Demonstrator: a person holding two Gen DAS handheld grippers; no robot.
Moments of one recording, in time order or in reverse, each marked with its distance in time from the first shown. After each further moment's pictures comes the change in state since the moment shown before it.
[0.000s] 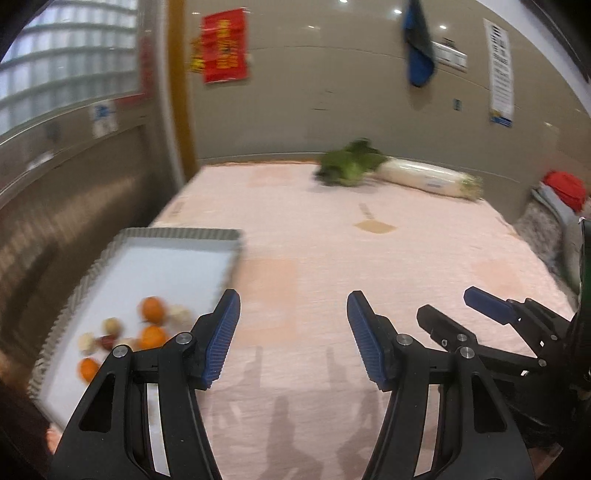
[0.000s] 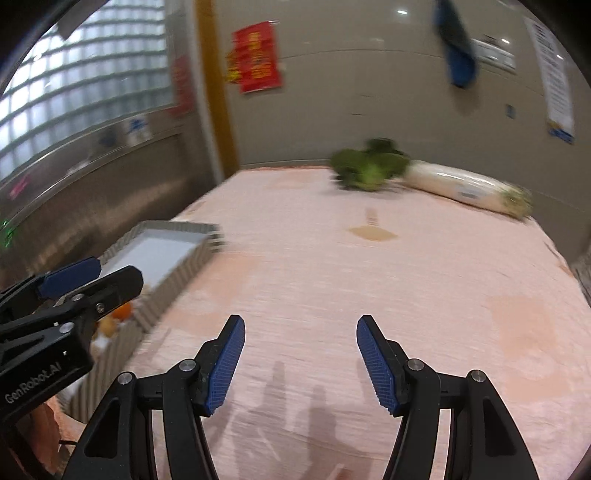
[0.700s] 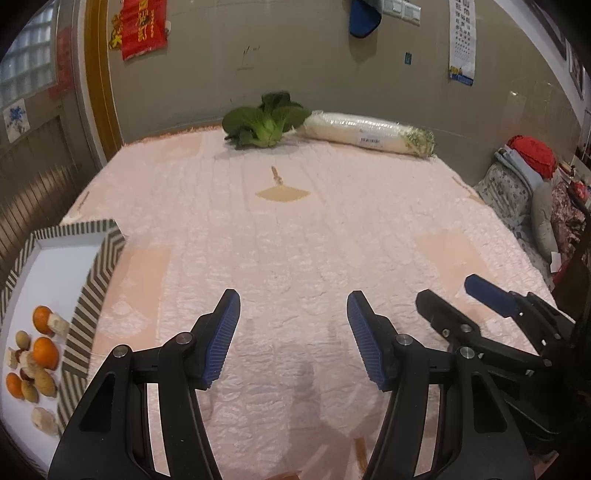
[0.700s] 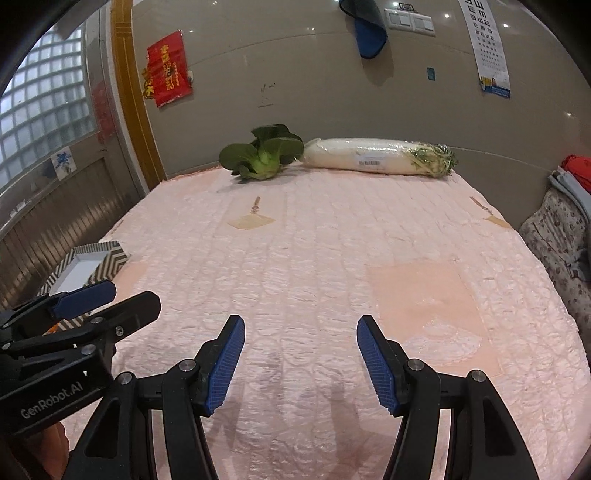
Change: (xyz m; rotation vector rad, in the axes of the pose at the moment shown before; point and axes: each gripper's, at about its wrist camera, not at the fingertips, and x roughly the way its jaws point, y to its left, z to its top) left arm 0.062 -0.088 0.005 0.056 0.159 -0.153; right arm -0.007 -0.110 -0.010 0.140 0.031 -0.152
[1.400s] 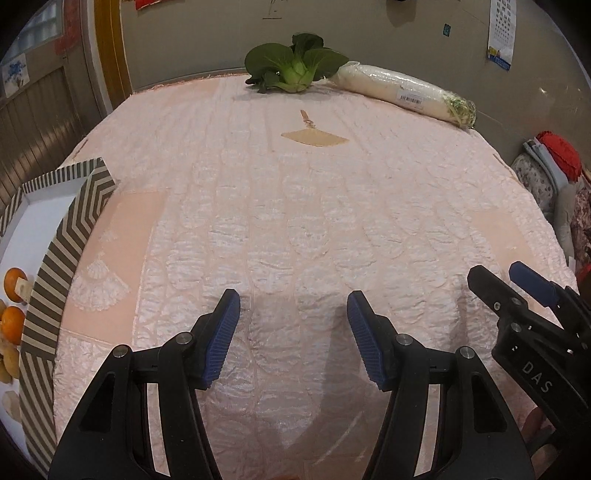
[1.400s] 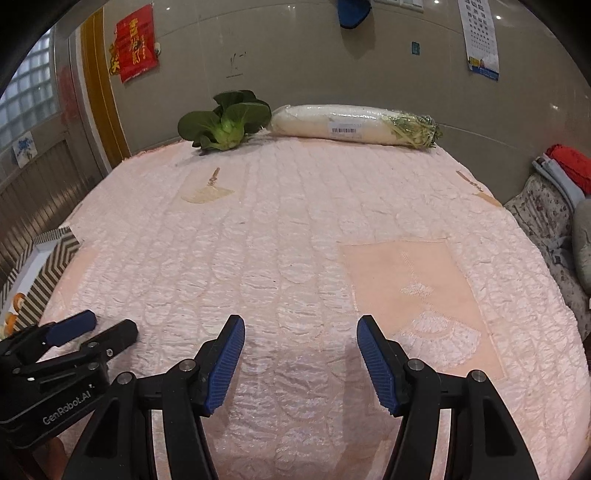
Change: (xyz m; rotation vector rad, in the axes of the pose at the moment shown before) left arm 0.053 0.017 -0.017 -0.066 0.133 0.053; right arm 0.043 -0.013 -0.001 0.012 0.102 -0.121
